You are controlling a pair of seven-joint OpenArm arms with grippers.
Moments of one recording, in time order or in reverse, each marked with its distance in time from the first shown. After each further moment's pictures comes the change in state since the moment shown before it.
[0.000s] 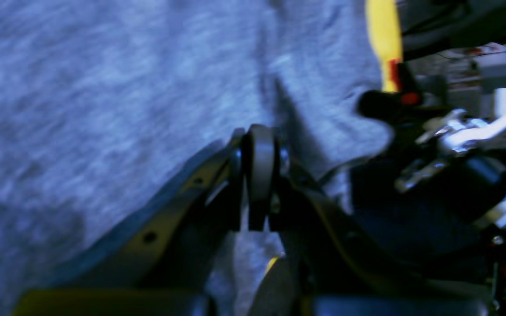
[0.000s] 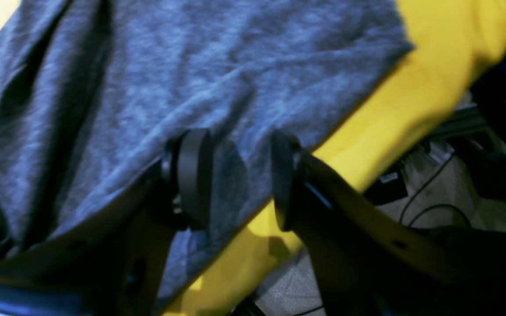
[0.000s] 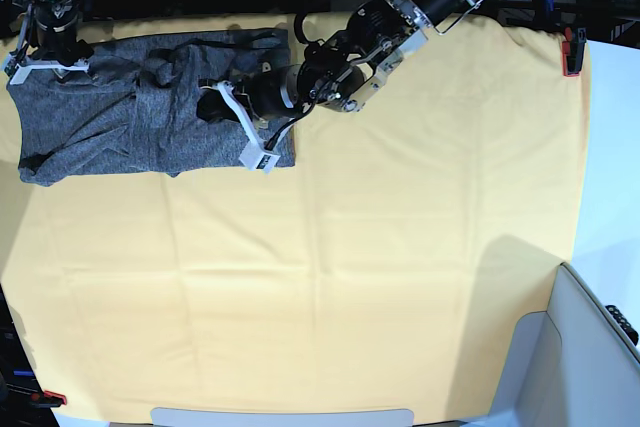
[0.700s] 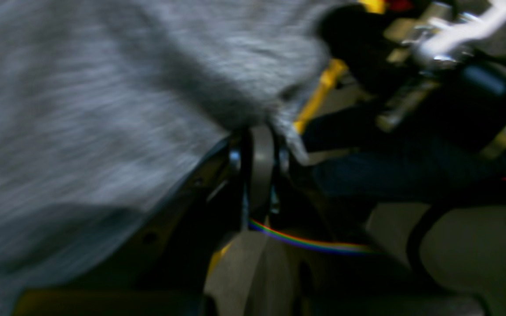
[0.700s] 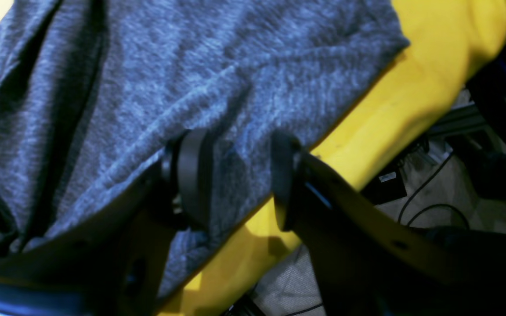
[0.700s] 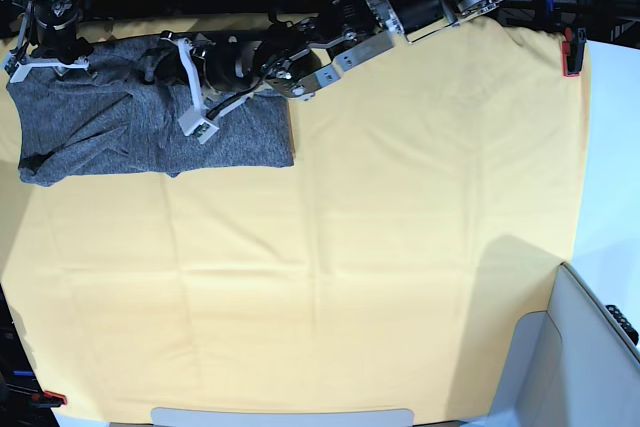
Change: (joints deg) left arm -6.1 3.6 16.2 -2.4 0.0 -0.2 0.3; right arm -0.4 0.0 0.0 0.0 0.1 0.1 0.0
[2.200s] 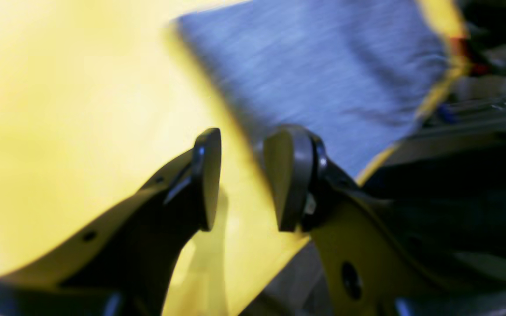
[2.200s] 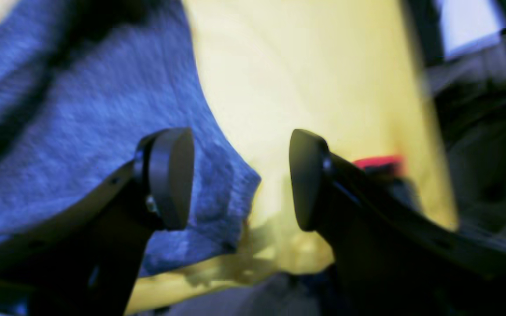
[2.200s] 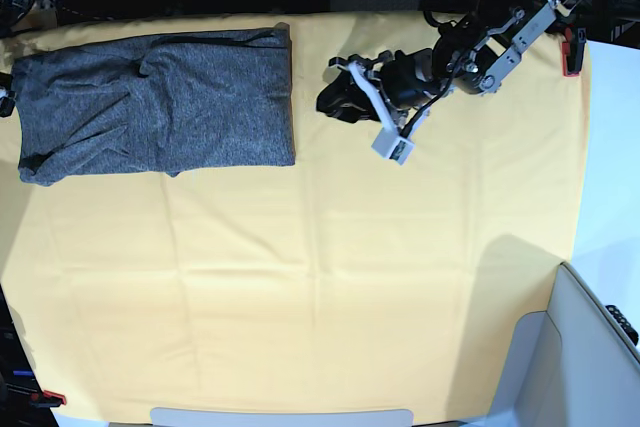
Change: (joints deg) left arm 15.6 -32.9 -24.2 26.2 0.0 0.3 0.5; right arm 20.5 28.0 13.7 -31.3 5.7 45.9 -22.2
